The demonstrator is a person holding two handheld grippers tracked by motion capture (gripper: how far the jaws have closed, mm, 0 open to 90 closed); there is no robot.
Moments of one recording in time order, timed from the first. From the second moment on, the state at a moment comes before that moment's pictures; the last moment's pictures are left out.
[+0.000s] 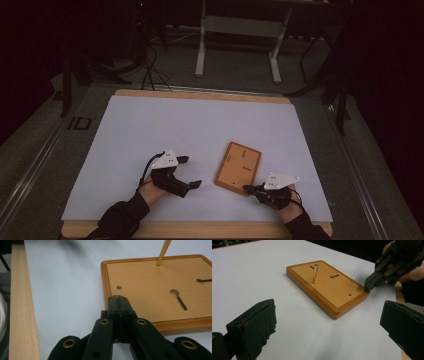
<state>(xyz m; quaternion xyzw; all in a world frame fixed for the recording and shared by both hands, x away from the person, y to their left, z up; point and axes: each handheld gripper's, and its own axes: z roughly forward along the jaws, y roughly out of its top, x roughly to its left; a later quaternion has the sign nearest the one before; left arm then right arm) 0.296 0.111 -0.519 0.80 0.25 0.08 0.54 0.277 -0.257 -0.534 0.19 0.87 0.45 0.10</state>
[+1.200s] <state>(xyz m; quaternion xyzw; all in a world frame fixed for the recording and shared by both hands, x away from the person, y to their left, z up) 0.295 0.111 -0.524 0.80 0.24 0.08 0.54 0.301 -0.232 -0.538 0.19 0.89 0.42 0.08</state>
